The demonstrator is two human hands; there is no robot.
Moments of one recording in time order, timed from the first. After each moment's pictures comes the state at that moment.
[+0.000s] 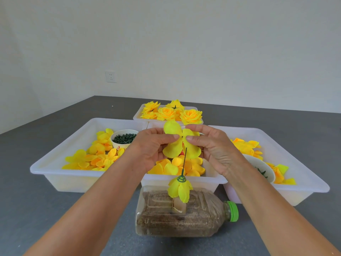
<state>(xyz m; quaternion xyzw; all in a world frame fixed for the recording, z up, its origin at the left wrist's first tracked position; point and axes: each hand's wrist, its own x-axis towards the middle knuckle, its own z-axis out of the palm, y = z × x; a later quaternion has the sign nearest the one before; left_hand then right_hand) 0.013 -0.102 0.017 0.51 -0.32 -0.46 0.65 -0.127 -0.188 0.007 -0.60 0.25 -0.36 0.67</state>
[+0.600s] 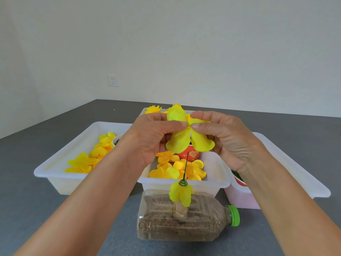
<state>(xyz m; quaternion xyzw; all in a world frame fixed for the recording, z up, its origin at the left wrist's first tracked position) 0.000 -0.077 0.065 0.50 -0.41 -0.42 0.64 -0.141 -0.151 0.063 -0.63 0.23 -0.37 0.64</state>
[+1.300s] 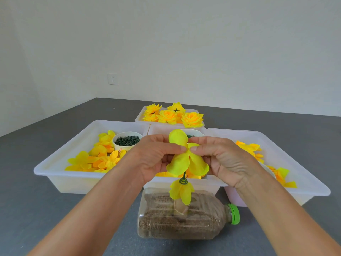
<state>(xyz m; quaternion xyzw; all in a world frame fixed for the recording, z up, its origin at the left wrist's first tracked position) 0.000 -0.076 0.029 0.53 -0.36 -0.49 0.59 -0.141 -0.150 0.030 -0.59 0.31 -0.28 0.69</state>
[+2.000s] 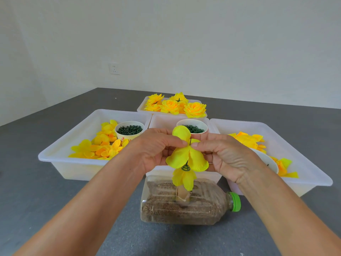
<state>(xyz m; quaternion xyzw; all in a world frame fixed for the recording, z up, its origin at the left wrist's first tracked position) 0.003 -0.075 0.022 0.56 -0.36 -0.51 0.55 -0.144 -0.145 0.017 -0.61 0.32 -0.25 0.68</state>
